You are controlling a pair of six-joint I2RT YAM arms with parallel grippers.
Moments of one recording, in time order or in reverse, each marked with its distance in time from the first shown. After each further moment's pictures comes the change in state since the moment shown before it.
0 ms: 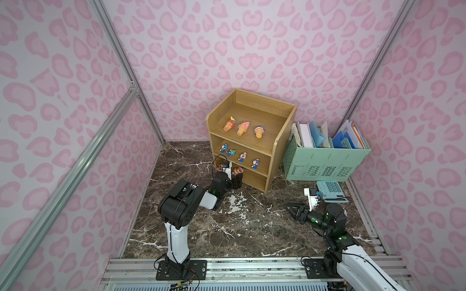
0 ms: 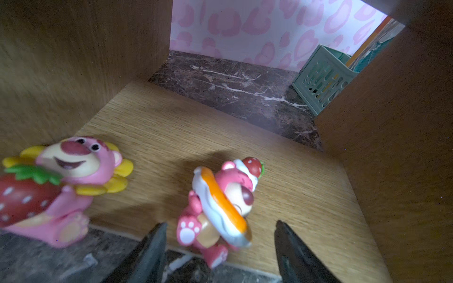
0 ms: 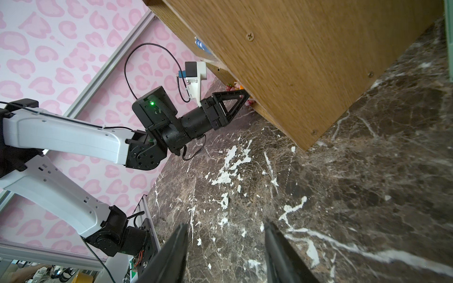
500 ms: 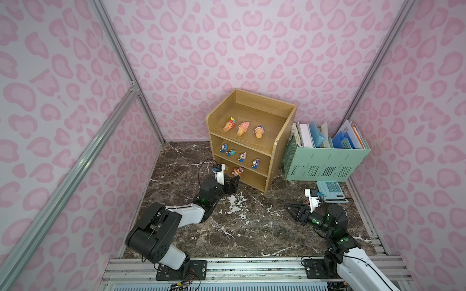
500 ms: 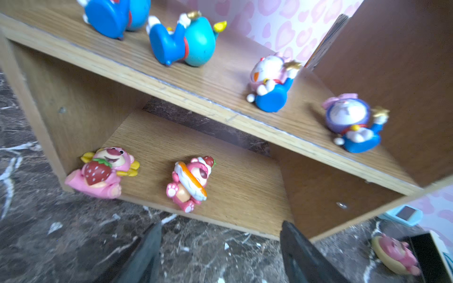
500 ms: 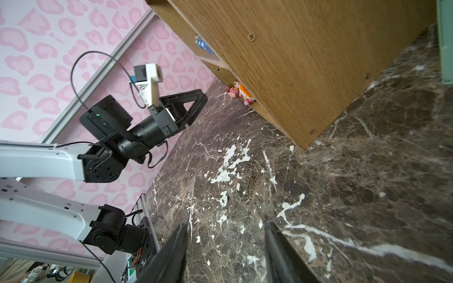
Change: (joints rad) left arm 0.011 -0.479 -0.249 -0.116 0.061 -0.035; right arm -0.009 -0.046 0.012 -0.084 0.007 -0.022
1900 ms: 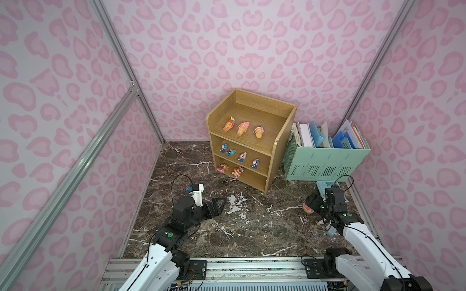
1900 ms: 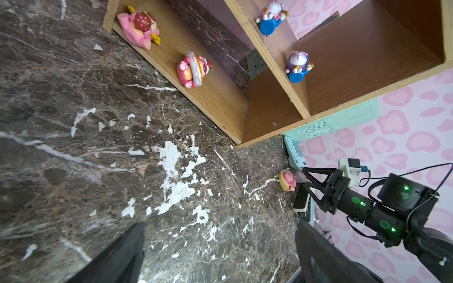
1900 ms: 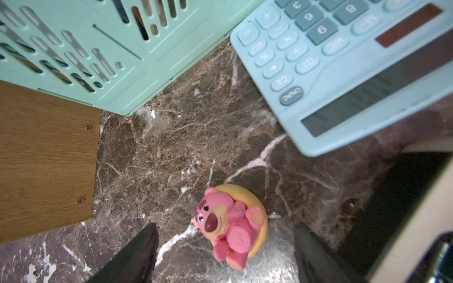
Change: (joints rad) left arm 0.051 -0.856 -0.087 -0.989 0.180 -0.372; right arm -0.201 0.347 0.309 -0.565 0.662 -0.014
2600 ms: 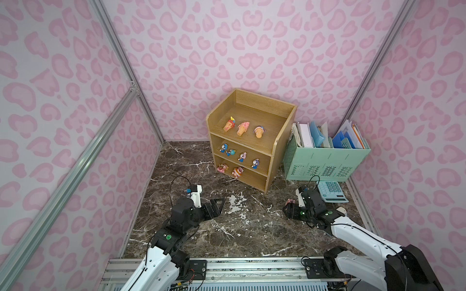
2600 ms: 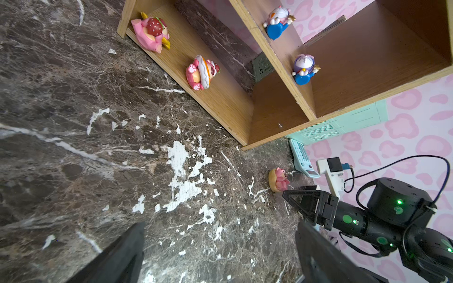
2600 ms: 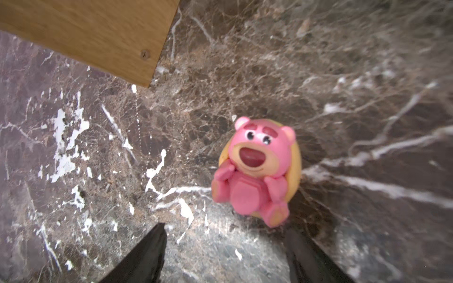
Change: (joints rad) left arm 0.000 -0.026 -0.001 -0.030 -0.018 0.005; right arm 0.391 0.131 0.008 0.053 -0.072 -0.047
